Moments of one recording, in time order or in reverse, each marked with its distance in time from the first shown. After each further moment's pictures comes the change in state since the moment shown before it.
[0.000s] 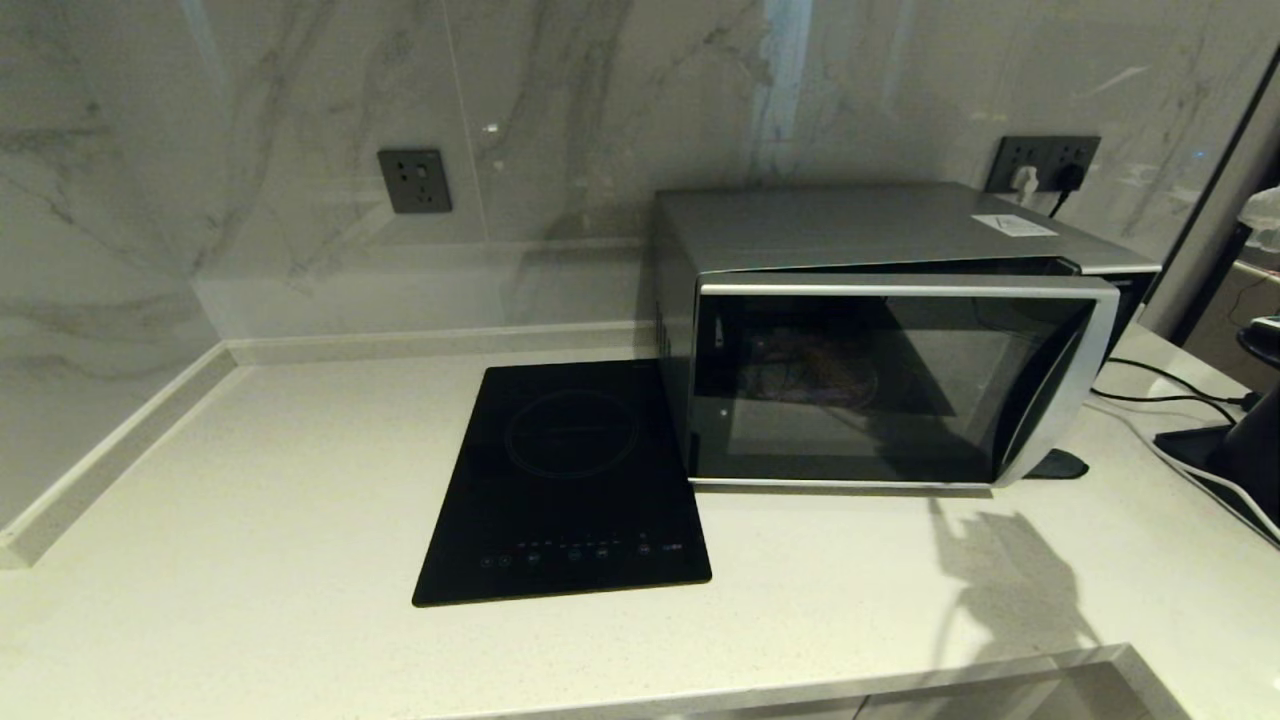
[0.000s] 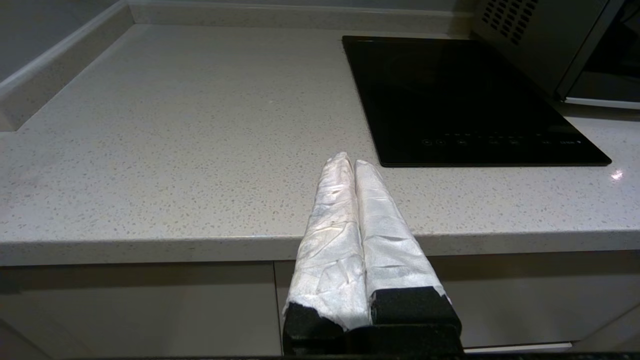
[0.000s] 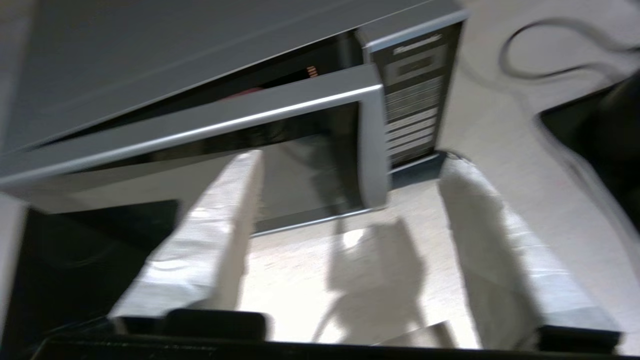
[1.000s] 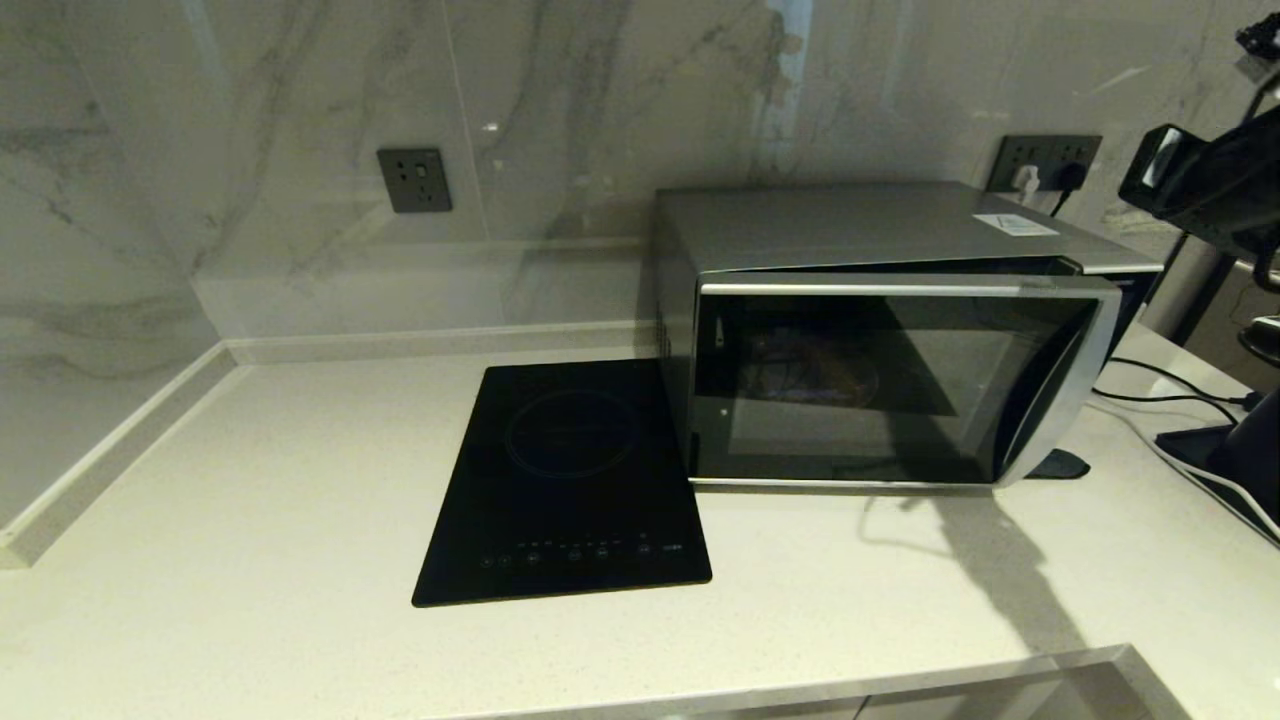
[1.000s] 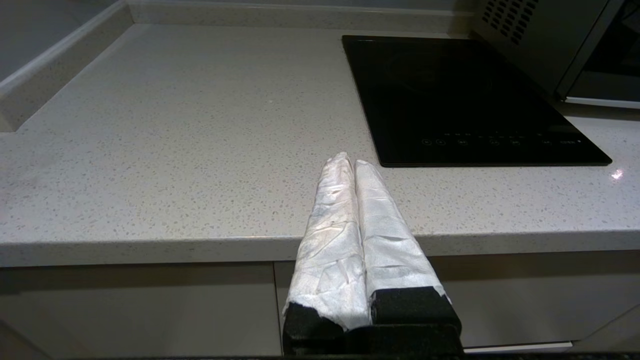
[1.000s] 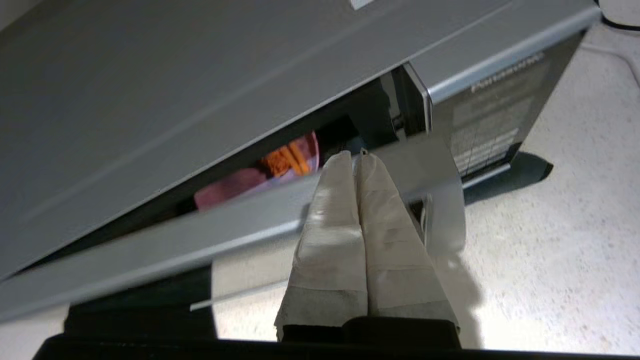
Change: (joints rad) left arm 0.000 0.000 0.000 0.000 0.000 0.000; right arm -0.047 0.492 -0.500 0.150 0.089 0.146
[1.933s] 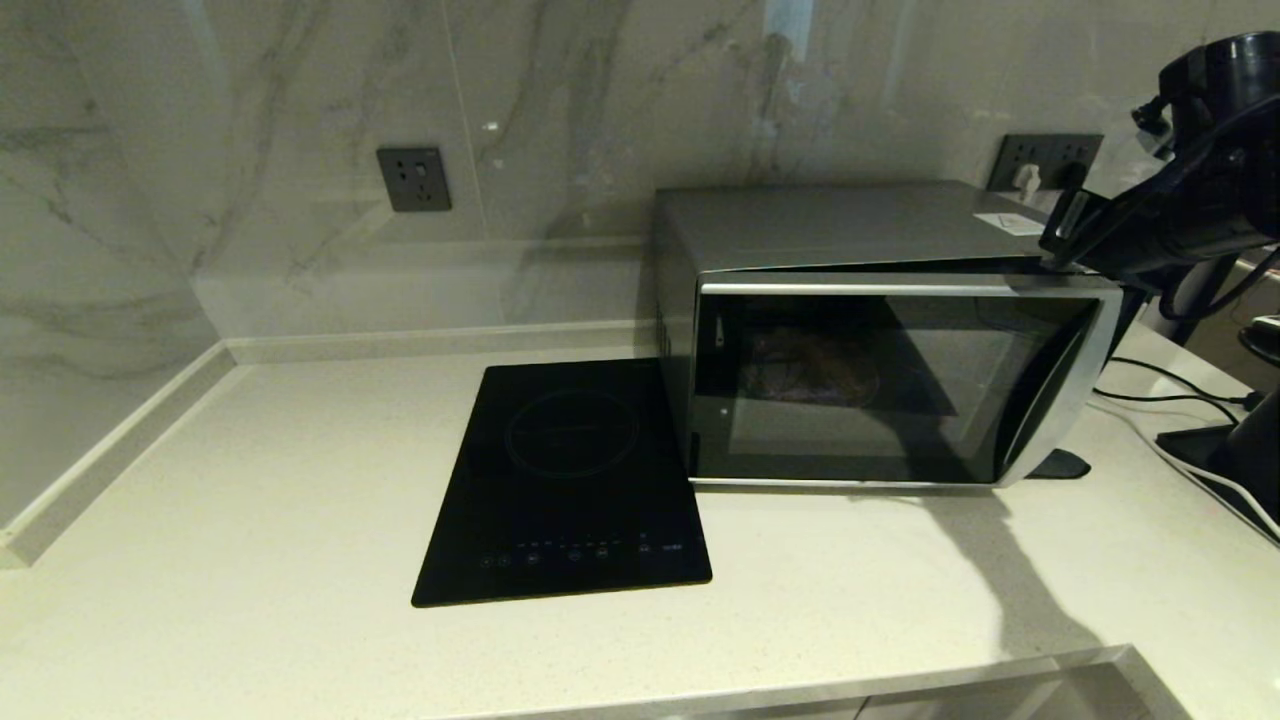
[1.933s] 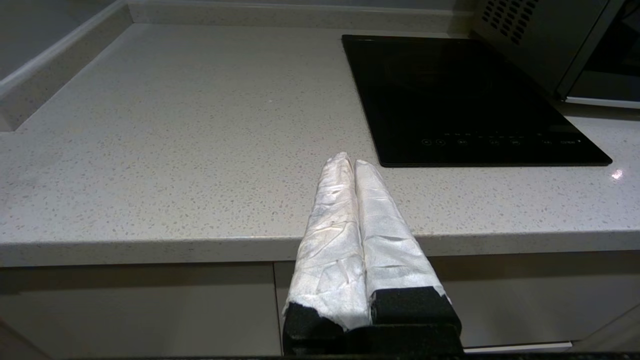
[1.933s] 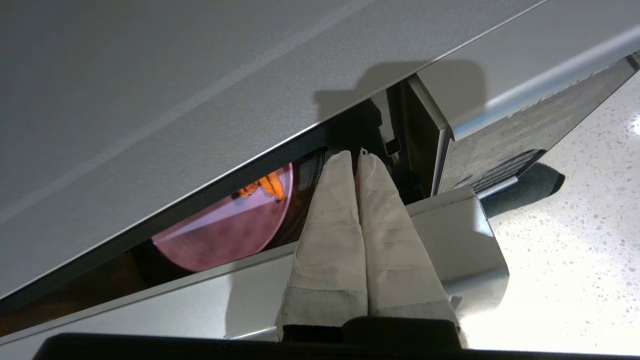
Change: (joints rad) left arm 0.000 0.000 0.000 0.000 0.000 0.000; right arm -0.002 0.164 -0.024 -0.078 -0.036 -0.011
